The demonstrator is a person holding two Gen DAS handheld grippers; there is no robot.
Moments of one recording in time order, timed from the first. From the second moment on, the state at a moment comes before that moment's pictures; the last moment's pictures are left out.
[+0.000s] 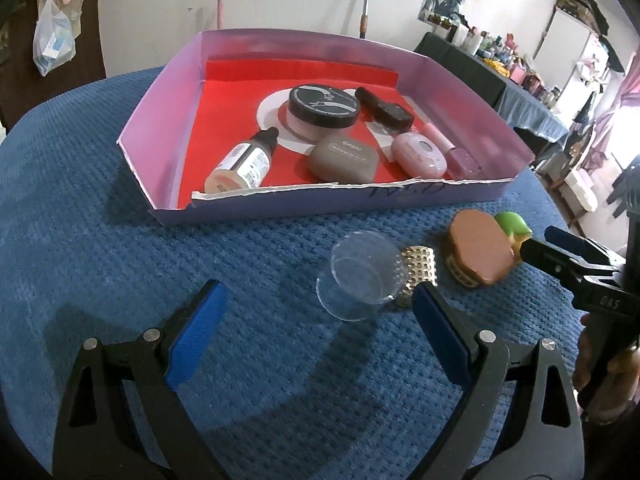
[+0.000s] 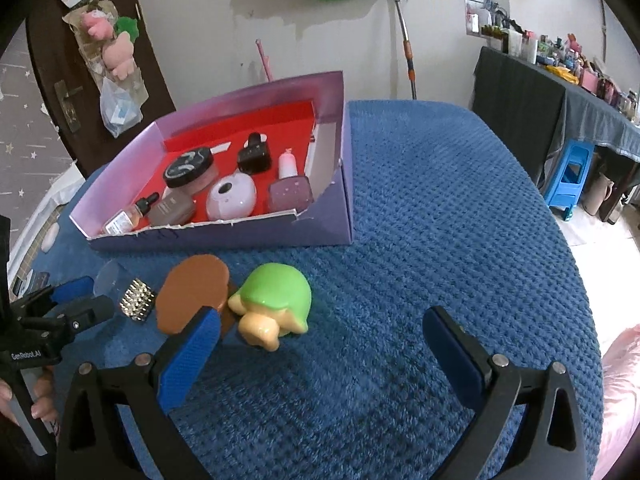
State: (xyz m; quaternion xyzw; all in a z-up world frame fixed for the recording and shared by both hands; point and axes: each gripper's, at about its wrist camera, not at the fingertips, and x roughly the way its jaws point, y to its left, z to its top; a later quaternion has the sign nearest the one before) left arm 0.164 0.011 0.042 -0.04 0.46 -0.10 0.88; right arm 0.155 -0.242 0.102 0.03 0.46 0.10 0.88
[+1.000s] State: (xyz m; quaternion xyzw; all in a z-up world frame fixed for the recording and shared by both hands) left arm 0.165 0.006 0.042 -0.05 0.45 -0.15 0.88; right arm 0.160 -0.219 0.093 0.02 0.45 0.16 0.88
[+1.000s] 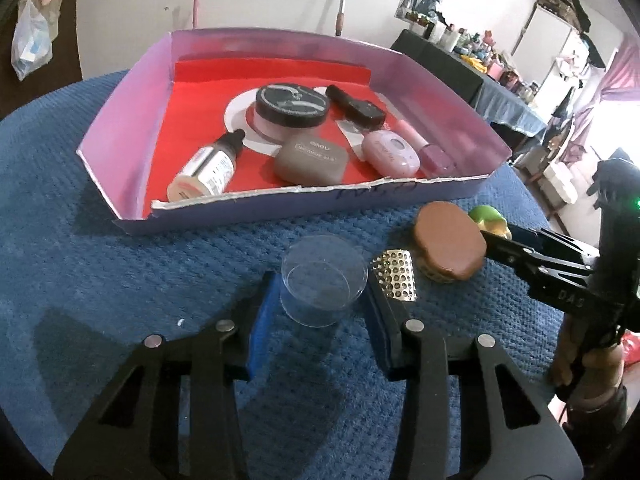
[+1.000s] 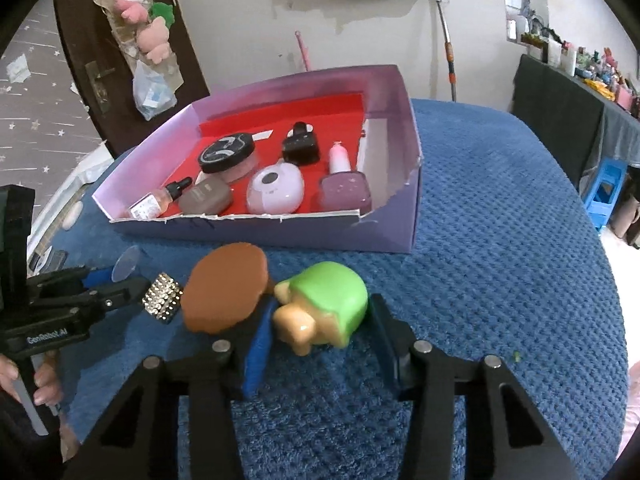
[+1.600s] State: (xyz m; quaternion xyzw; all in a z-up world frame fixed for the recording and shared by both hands) left arm 0.155 0.013 0.078 -0.05 0.41 -0.16 0.90; right arm 0.149 -0.220 0.126 0.03 0.41 0.17 0.89
